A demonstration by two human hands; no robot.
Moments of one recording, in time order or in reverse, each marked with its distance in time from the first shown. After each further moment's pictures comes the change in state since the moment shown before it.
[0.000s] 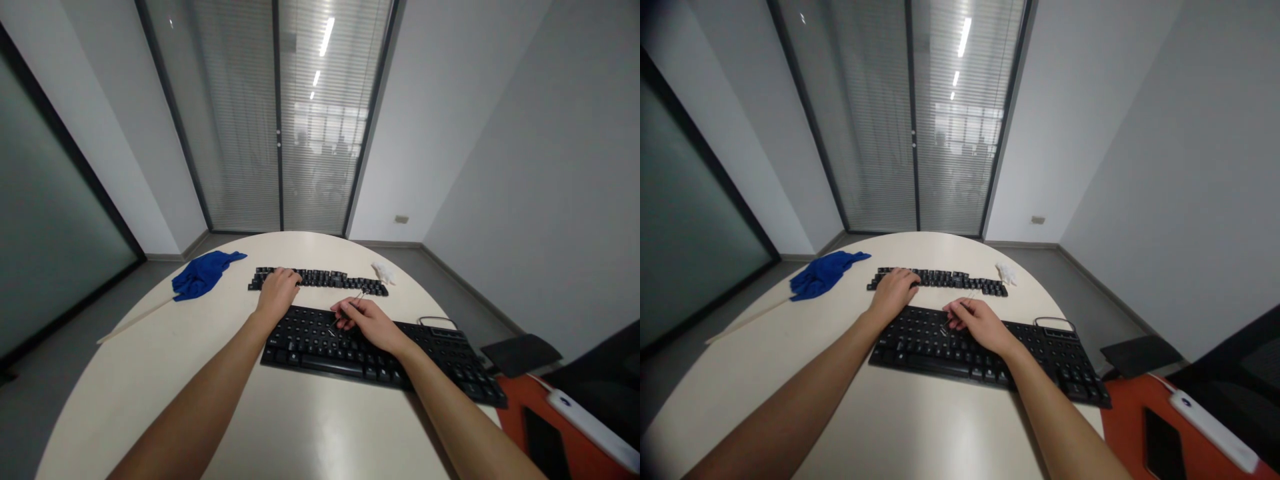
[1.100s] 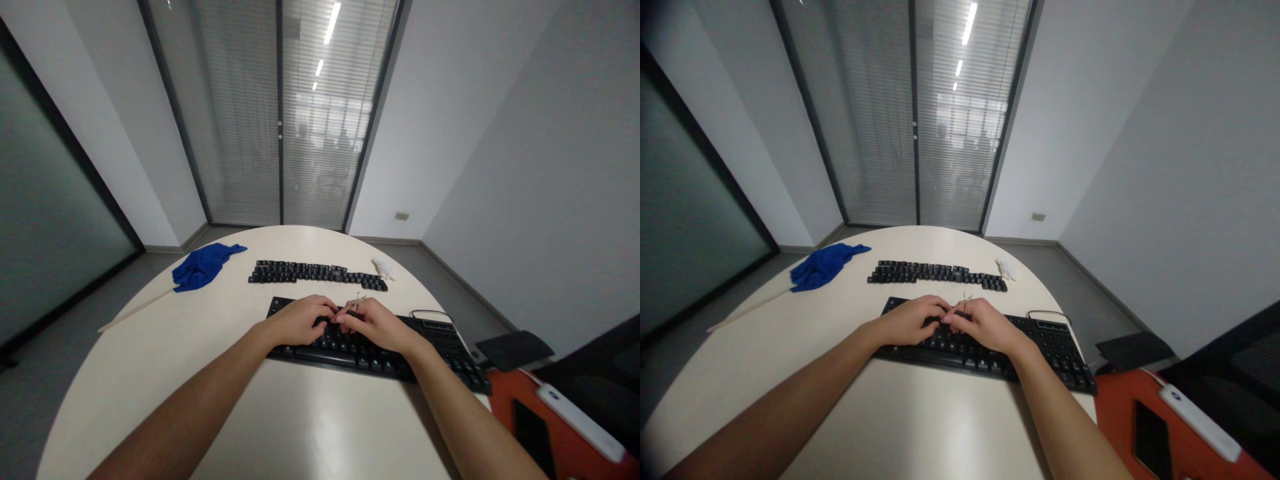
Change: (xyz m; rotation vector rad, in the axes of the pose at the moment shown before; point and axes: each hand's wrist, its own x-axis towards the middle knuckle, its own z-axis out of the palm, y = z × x) left_hand -0.037 0.052 -0.022 -0.617 -0.276 0.492; right_hand -0.017 -0.028 -0.005 -0.384 -0.167 -0.149
